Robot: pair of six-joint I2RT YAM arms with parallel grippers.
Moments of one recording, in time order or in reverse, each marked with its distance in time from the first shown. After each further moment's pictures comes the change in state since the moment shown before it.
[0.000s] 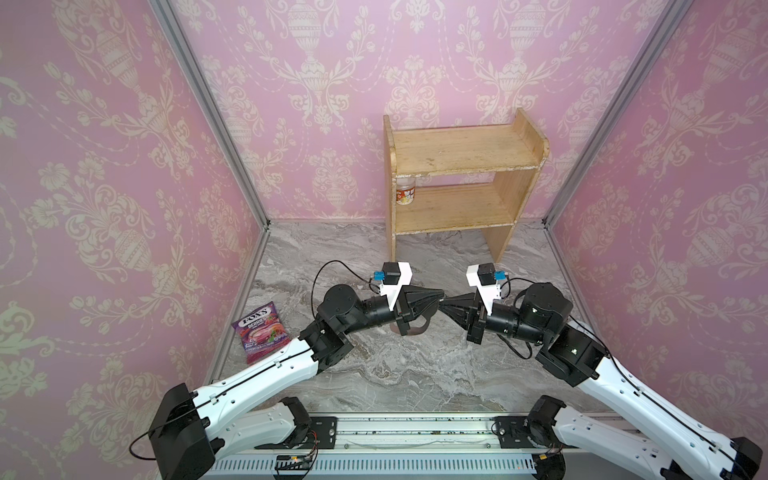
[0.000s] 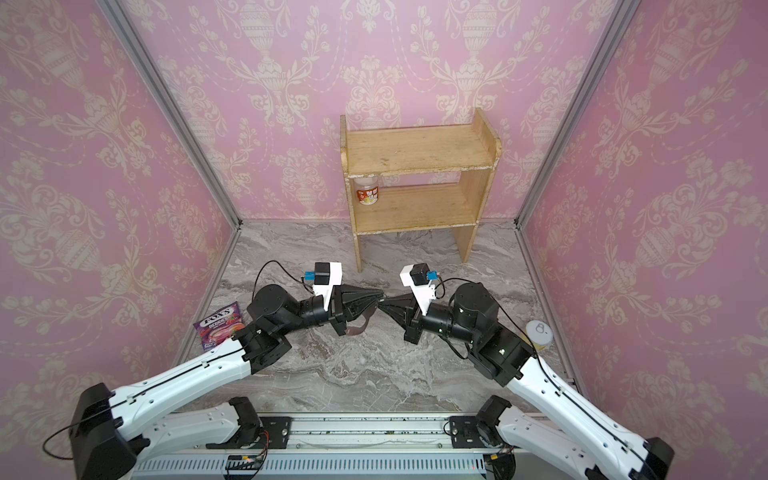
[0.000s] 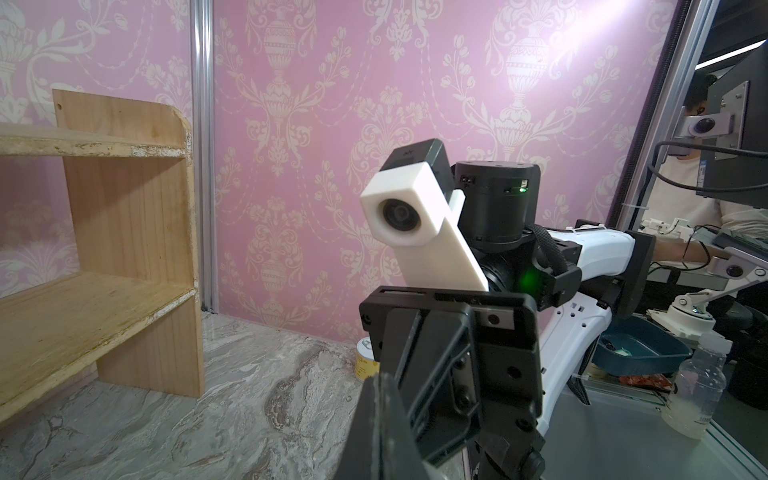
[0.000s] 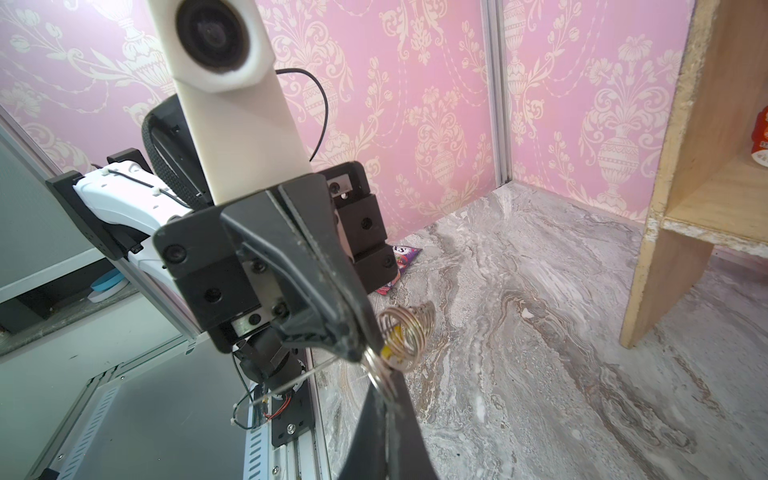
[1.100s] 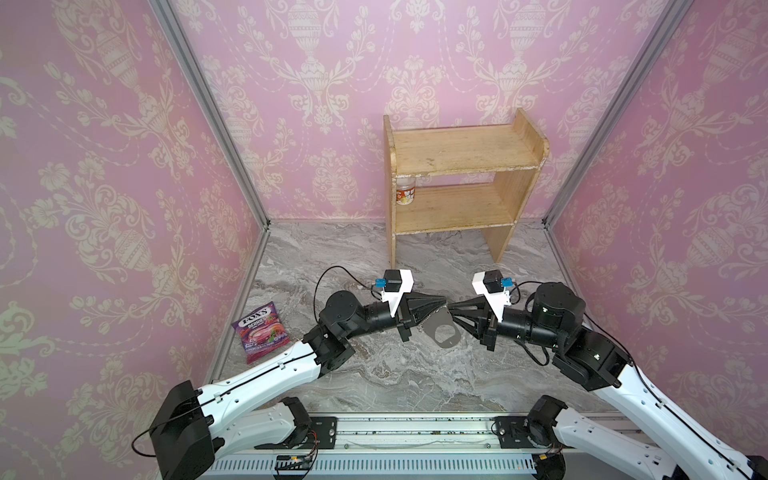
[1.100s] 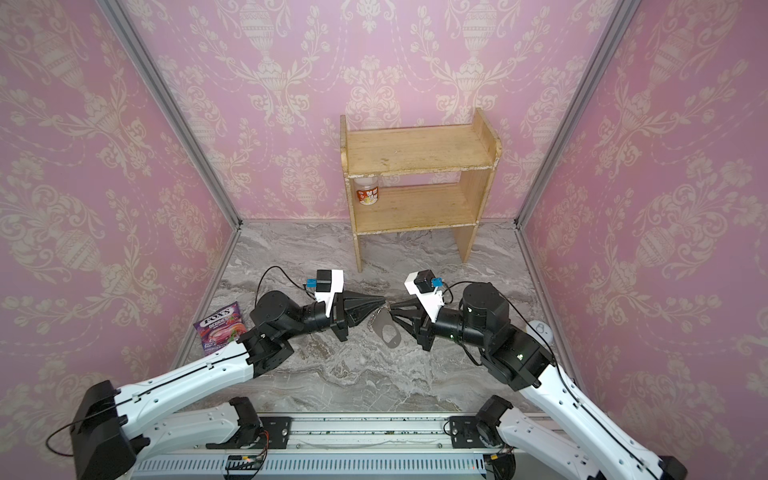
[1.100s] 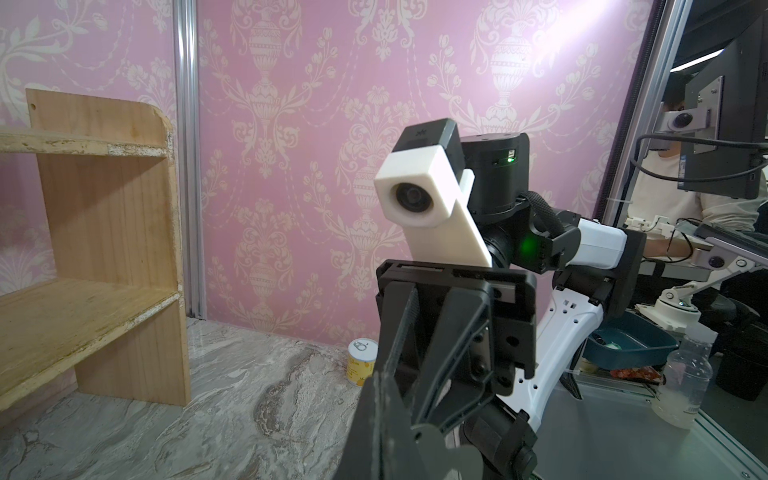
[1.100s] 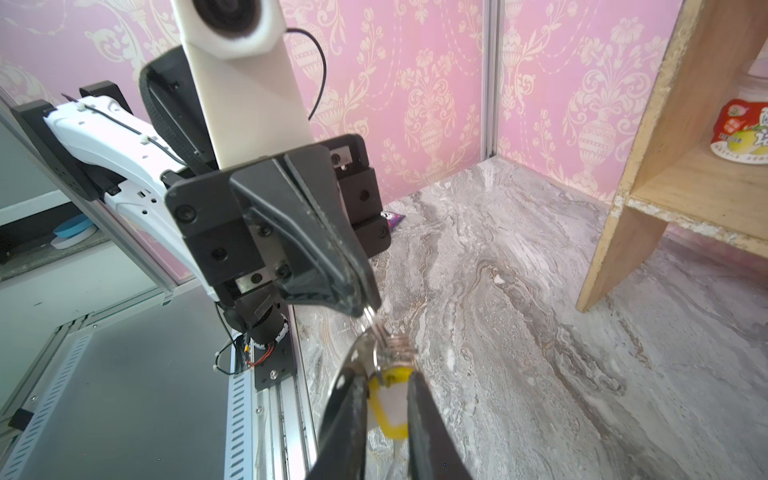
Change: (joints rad) left arm -0.021 0.000 -0.046 0.068 0.002 0.006; right arm -0.041 -0.067 0.084 -0.257 -0.008 -0.157
